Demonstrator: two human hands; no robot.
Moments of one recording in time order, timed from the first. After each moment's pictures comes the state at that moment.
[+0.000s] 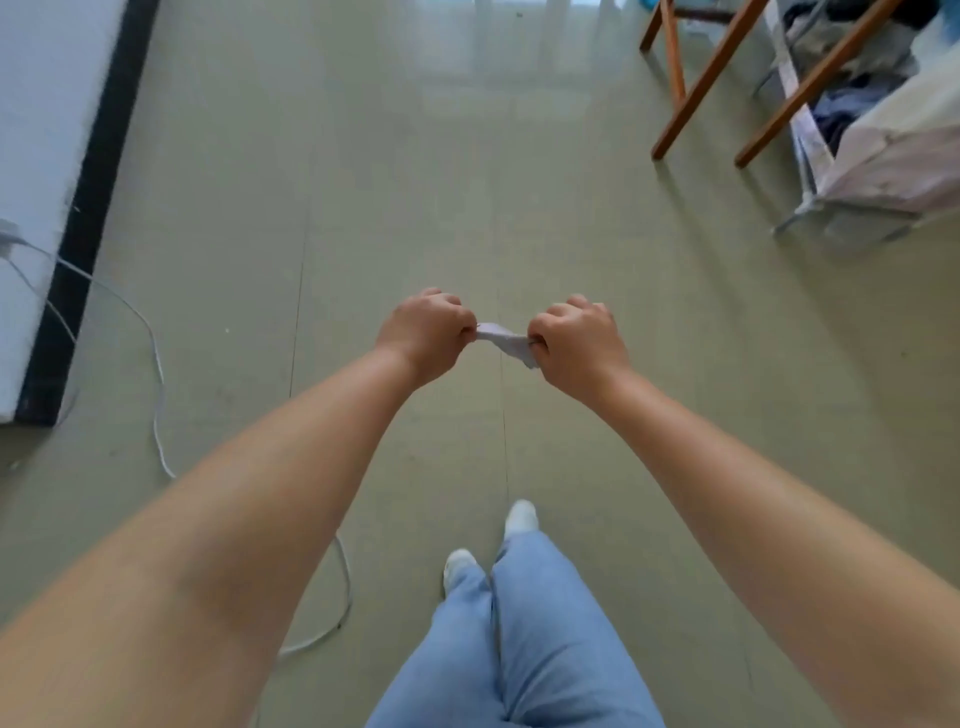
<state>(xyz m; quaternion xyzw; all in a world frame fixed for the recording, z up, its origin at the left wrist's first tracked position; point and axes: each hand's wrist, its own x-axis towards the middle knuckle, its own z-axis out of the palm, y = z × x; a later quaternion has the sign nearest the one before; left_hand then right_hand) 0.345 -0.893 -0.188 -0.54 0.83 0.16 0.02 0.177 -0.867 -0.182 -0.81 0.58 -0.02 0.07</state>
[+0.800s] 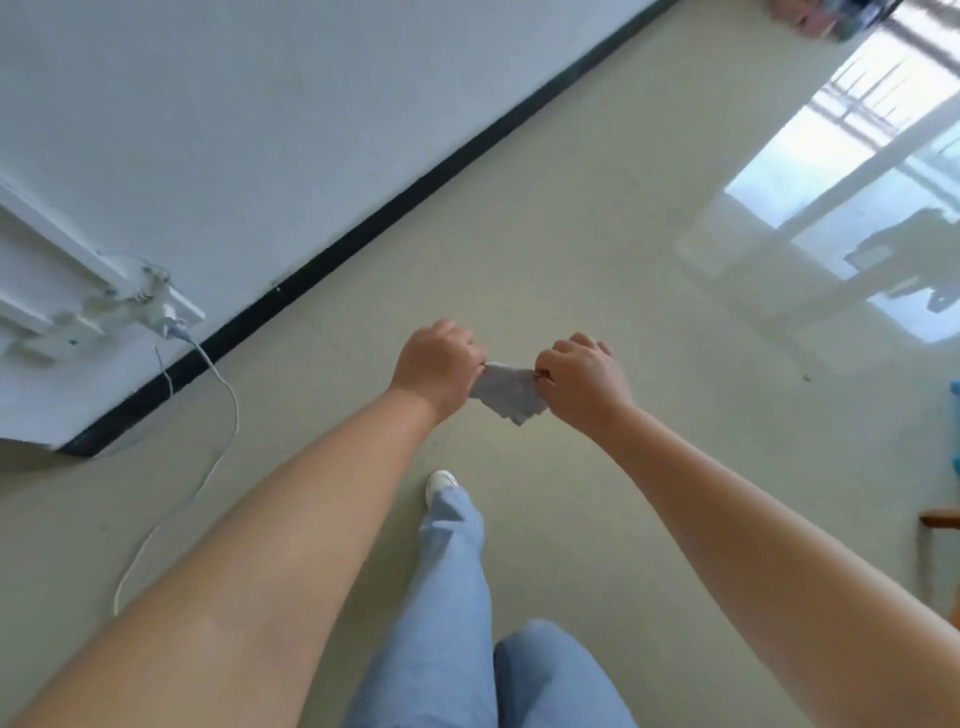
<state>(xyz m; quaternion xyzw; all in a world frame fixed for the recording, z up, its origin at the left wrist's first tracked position) 0.708 -1.488 -0.210 -0.78 0.61 0.14 0.00 0.576 -1.590 -0.213 -0.94 0.31 0.11 0.10</state>
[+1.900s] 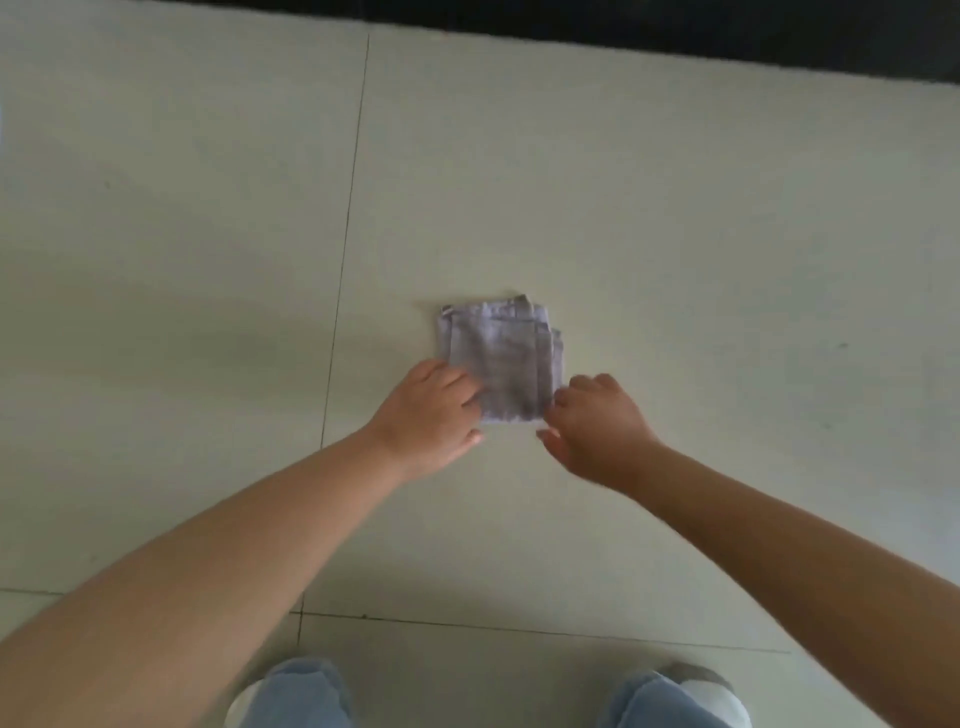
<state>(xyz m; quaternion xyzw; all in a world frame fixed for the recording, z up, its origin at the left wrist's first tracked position) 0.915 -1.645 -0.912 -0.92 0.35 0.18 -0.03 0.923 -1.834 -0.897 -0.91 -0.33 0.26 -0.01</state>
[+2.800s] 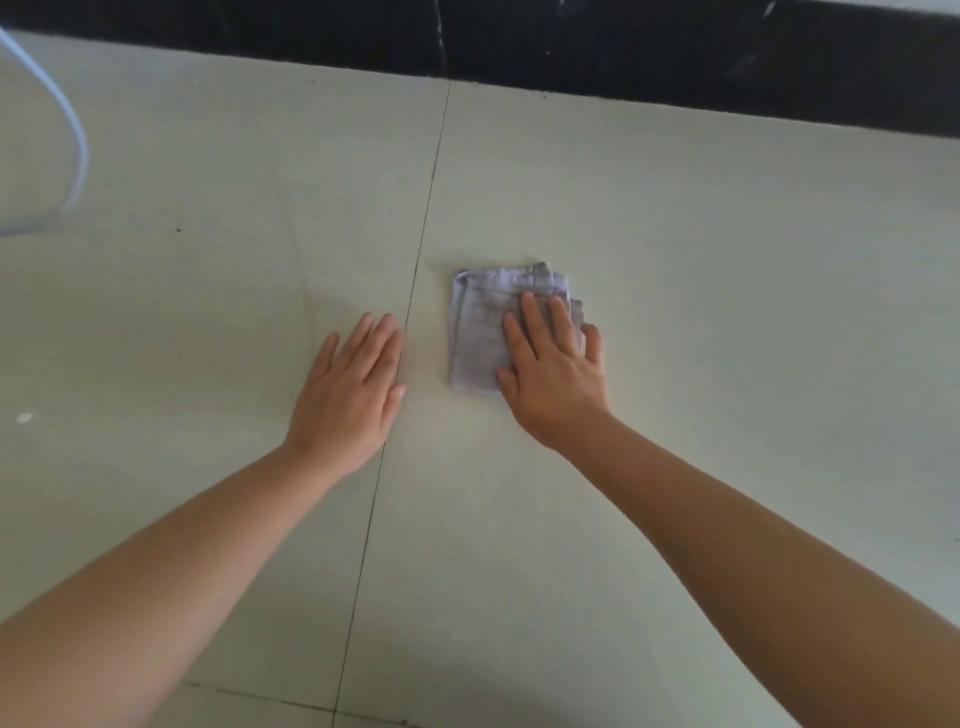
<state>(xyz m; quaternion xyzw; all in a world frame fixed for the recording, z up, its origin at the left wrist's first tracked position) 0.950 -1.539 -0.946 -0.99 0.07 0.13 0.04 0.996 -1.735 -0.945 -0.96 -0.19 0.20 0.02</state>
